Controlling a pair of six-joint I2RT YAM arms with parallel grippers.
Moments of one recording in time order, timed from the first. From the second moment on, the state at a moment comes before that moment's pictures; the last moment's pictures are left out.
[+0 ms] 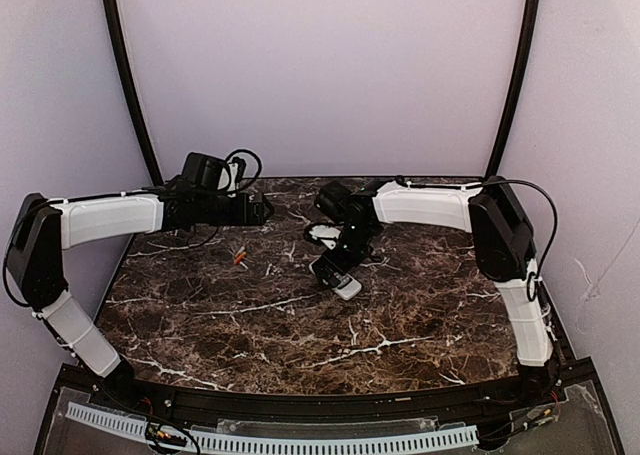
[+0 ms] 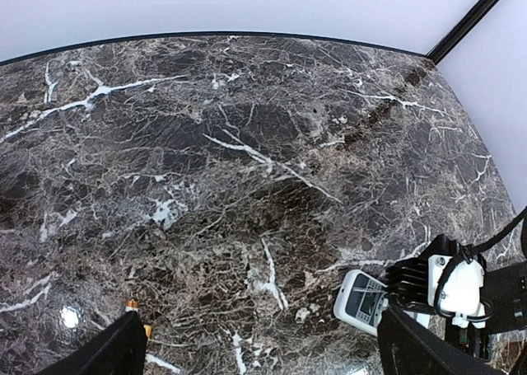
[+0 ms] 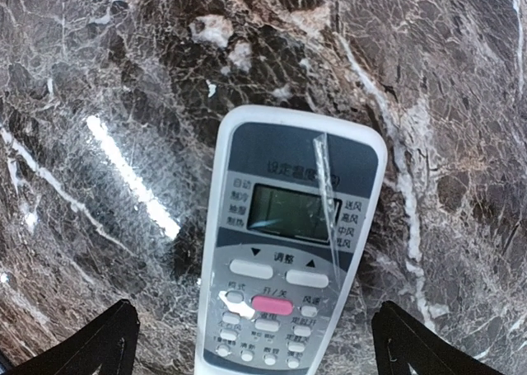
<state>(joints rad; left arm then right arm) -0.50 1.60 1.11 -0.14 0.08 -0.35 0.84 2.24 1.84 -0.91 -0.12 -0.05</state>
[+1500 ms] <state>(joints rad) -0.60 1.52 0.85 0.57 0.51 -0.40 0.58 1.64 1.27 0.12 -0.75 0.29</state>
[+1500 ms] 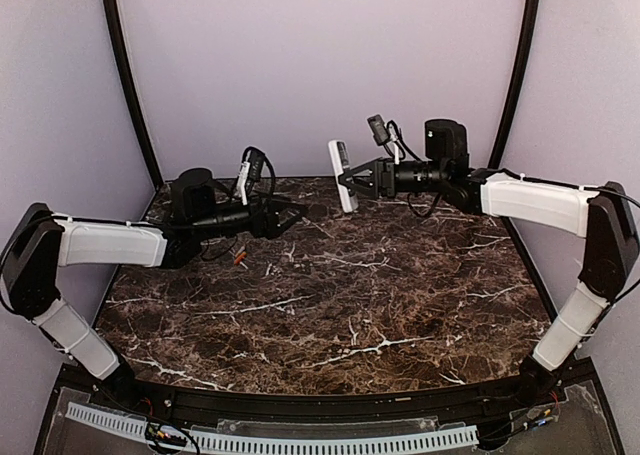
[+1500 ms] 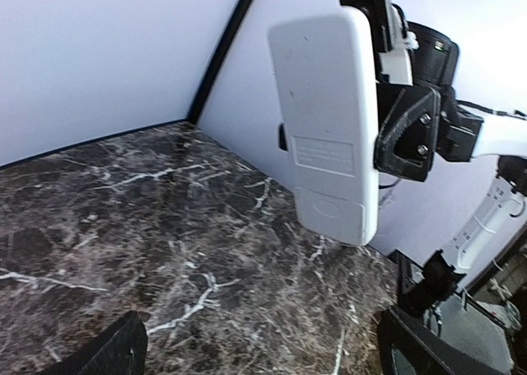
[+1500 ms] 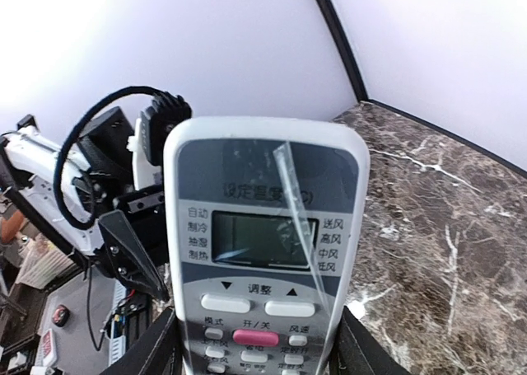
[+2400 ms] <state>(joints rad) -0.77 1.73 1.08 0.76 0.73 -0.47 0.58 1.64 1.11 0.84 -1.07 0.65</state>
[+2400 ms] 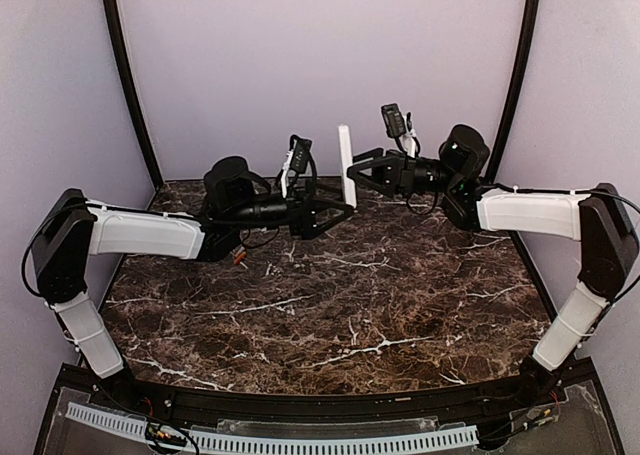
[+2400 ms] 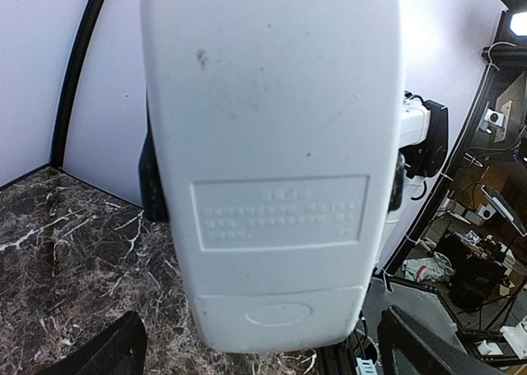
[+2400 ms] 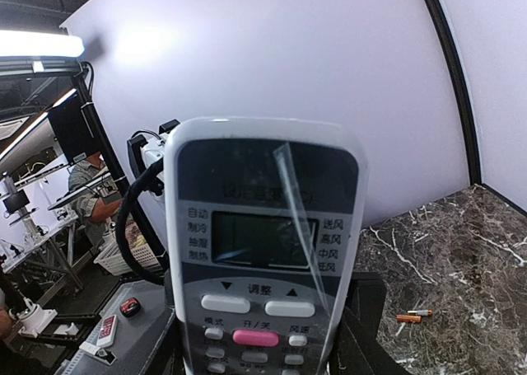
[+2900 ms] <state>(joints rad) -0.79 1.77 1.16 0.77 0.73 -0.49 0.59 1.65 1.08 0.92 -1.08 0.69</state>
